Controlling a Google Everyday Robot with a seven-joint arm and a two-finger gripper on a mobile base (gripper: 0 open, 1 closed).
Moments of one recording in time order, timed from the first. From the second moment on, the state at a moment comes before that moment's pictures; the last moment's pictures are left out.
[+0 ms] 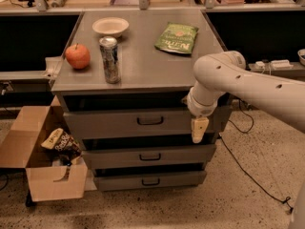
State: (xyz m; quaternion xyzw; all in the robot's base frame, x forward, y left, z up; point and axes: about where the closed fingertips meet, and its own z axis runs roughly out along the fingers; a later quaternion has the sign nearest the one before) arm 0.615 -0.161 0.671 -0.75 0.65 -0.03 0.12
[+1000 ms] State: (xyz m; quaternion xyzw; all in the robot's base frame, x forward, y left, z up) arm 0.583 -0.164 0.669 -0.74 0.66 0.00 0.10
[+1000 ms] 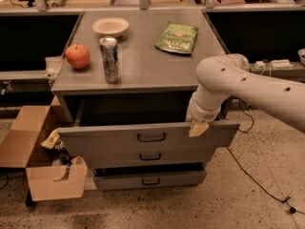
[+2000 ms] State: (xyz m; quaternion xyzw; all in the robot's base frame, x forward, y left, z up) arm 0.583 -0.164 0.670 -0.74 0.66 0.00 0.10
